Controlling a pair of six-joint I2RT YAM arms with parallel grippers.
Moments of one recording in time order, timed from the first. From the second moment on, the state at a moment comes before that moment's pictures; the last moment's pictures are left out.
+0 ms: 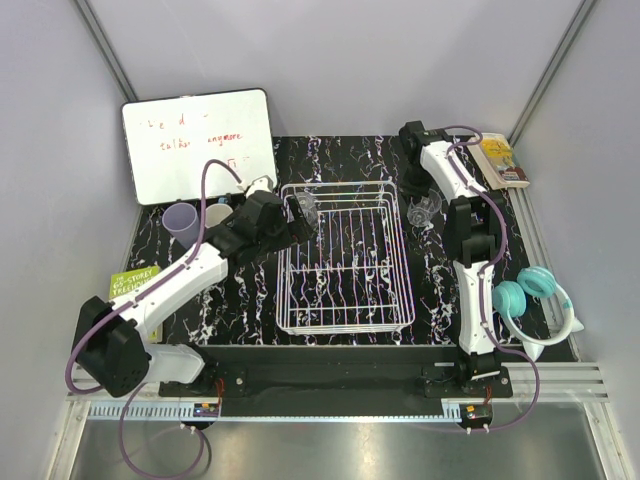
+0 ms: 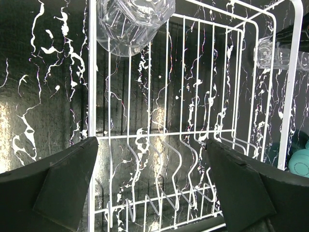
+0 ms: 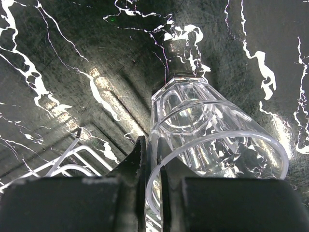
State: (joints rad) left arm -0.62 1.30 1.00 -0.43 -0.17 -0.81; right arm 0.21 2.37 2.19 -1.18 0.22 0.68
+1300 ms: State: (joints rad) left arm -0.64 1.64 1.36 -0.55 -0.33 -0.63; right arm 0.41 1.35 1.43 -0.58 0.03 0.58
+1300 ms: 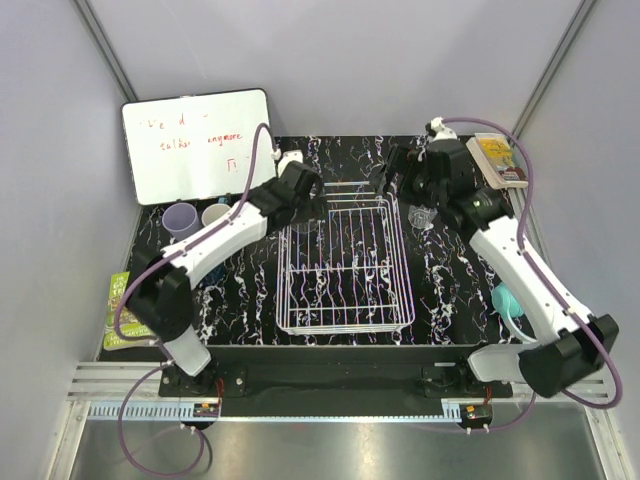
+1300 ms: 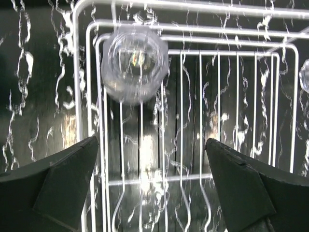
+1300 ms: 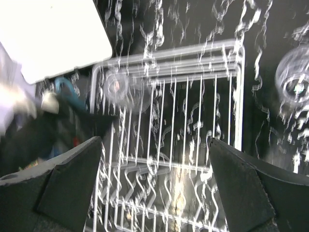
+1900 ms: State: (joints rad) left arm -0.54 1.99 1.62 -0.55 -0.31 -0.56; right arm 0.45 1.12 1.06 -0.43 0.04 0.58
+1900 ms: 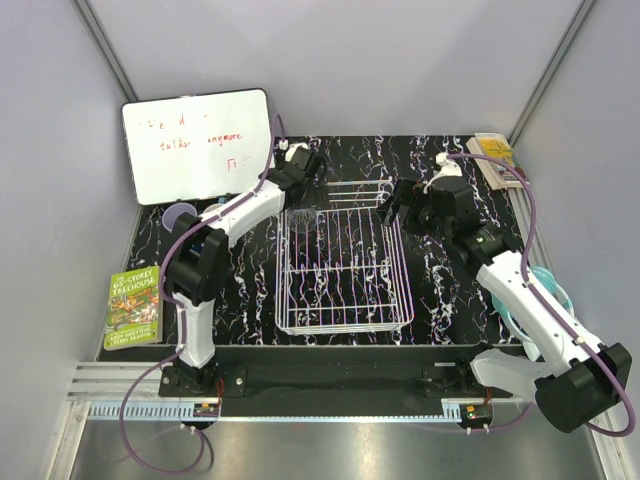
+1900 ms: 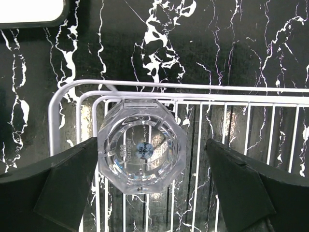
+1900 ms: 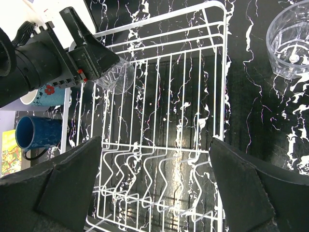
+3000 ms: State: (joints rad) left arm -0.54 1.93 1.56 -0.58 -0.29 -0.55; right arm 0.45 1.08 0.98 -0.39 0.04 0.60
